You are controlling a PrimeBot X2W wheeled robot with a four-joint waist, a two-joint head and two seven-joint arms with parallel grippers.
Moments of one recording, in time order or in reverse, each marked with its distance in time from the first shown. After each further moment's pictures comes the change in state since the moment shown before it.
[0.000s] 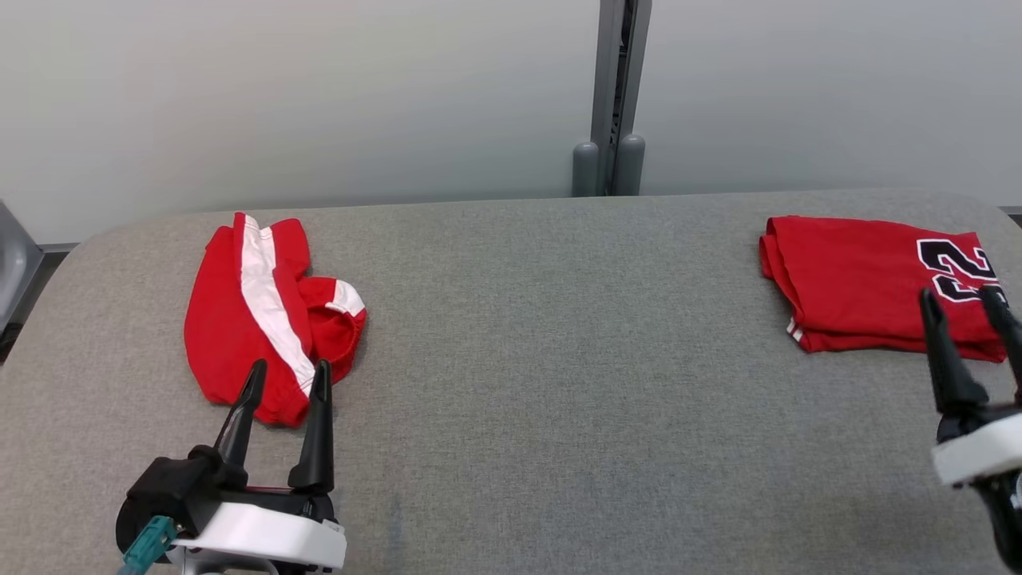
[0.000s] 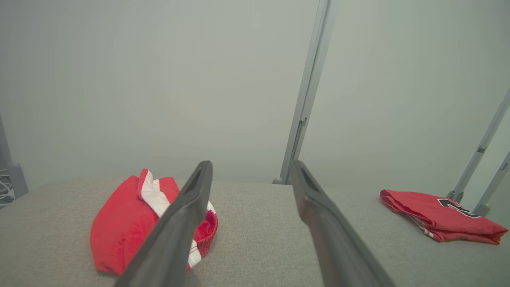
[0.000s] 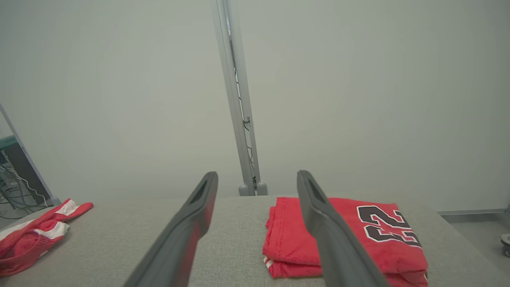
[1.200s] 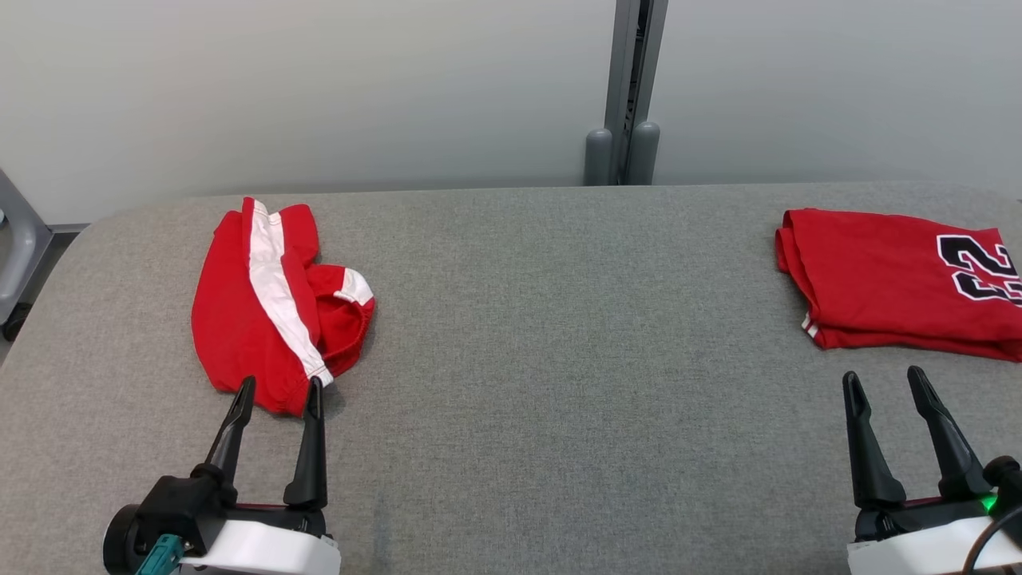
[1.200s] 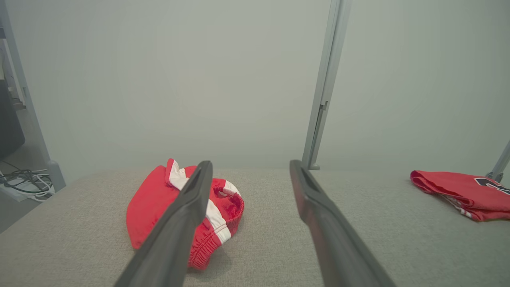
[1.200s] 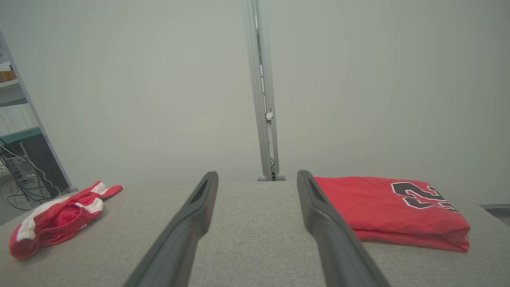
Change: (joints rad) left arm 0.039 -0.077 0.110 0.010 0.178 -0.043 0.000; right arm 0.276 0.314 -0.158 -0.289 -0.344 0.000 0.000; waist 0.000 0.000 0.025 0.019
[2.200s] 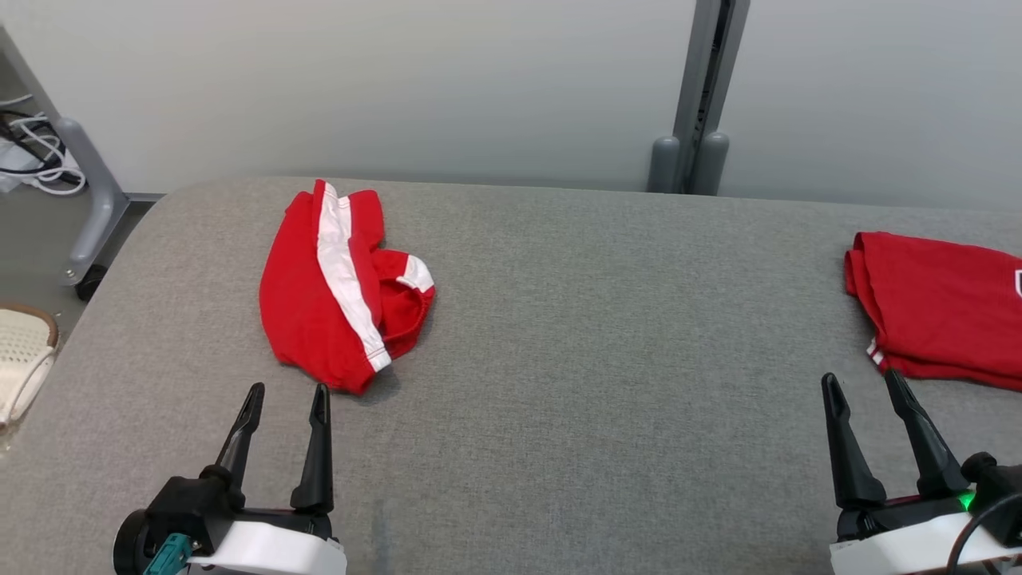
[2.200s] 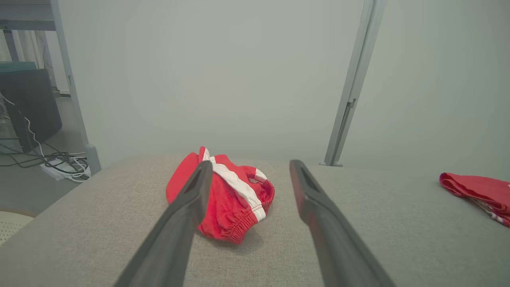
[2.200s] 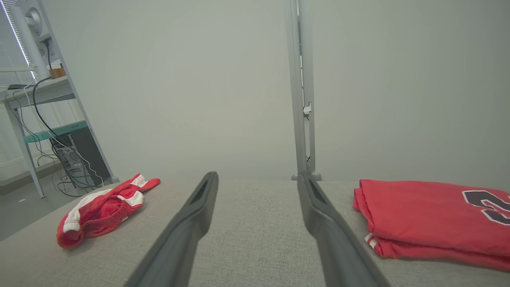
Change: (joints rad) left arm -0.006 -0.002 -0.015 0.034 -0.016 0.004 0.000; right arm -0.016 0.000 0.038 0.023 0.021 0.000 0.000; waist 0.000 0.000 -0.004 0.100
